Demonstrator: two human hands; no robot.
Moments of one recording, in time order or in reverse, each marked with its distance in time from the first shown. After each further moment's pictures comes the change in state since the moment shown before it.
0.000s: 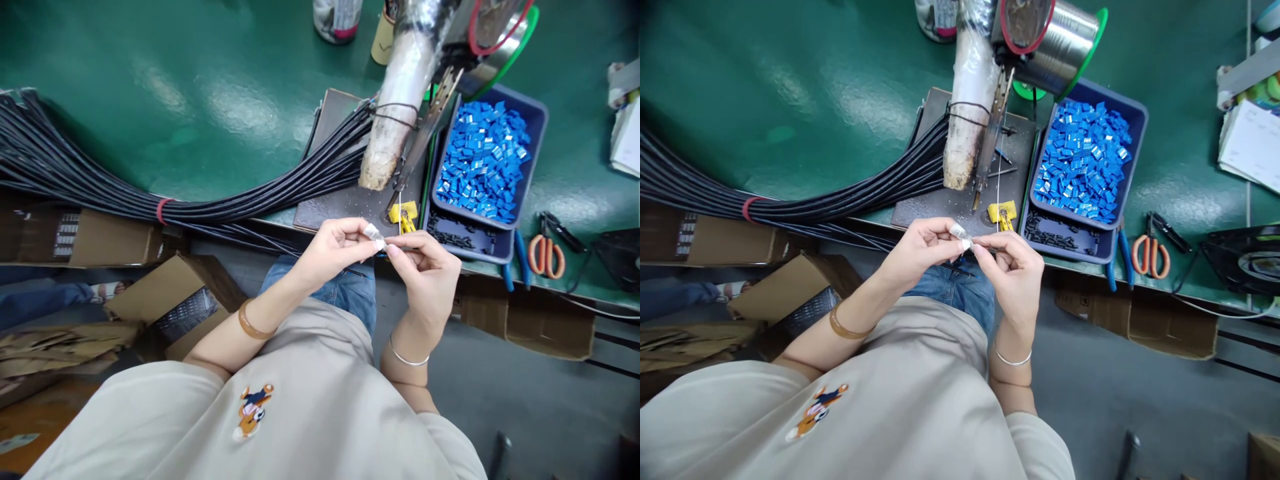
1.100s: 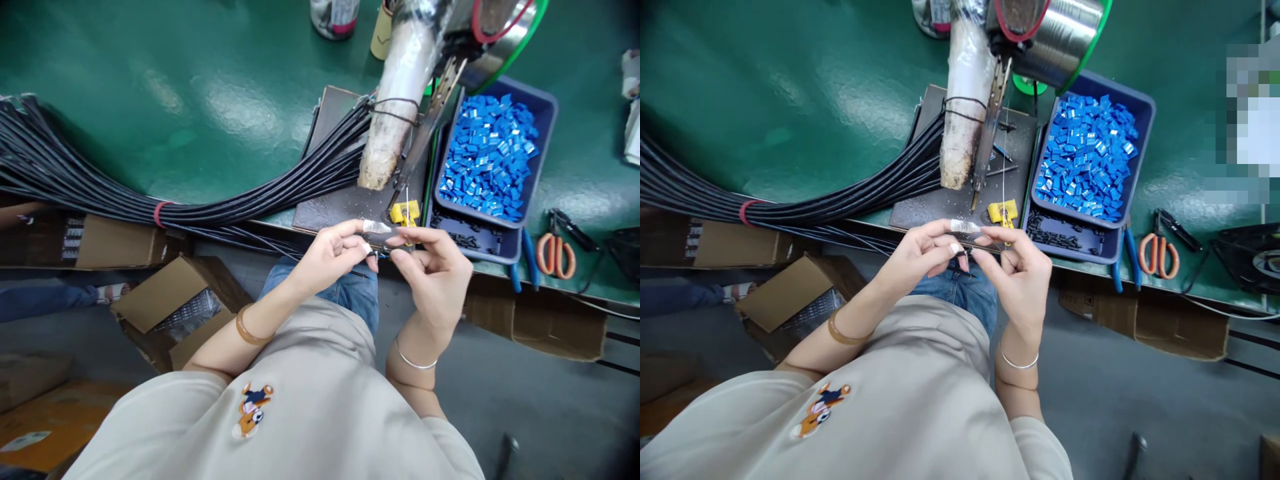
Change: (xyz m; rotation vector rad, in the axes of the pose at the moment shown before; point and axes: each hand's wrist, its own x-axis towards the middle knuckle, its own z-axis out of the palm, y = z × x) left_hand -0.008 -0.004 -0.005 0.024 -0.071 -0.028; right_hand 0.001 -0.006 -0.007 -0.042 -0.009 0.002
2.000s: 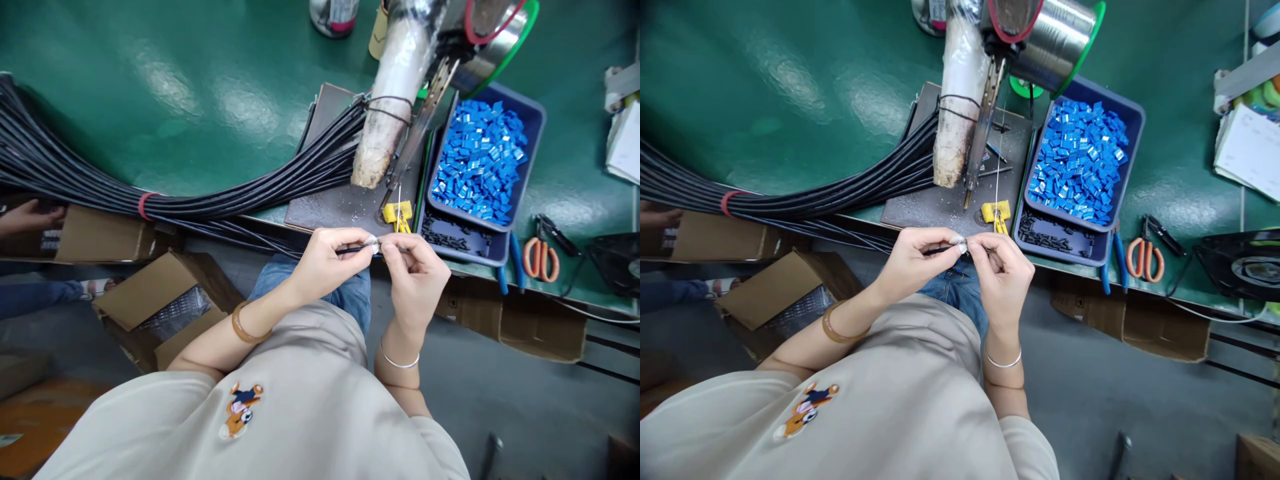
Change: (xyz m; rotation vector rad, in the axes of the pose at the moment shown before) left_hand 0.002 -0.008 0.012 0.420 0.172 0.242; right_hand -0.006 0.007 0.017 -0.006 0.106 -0.066
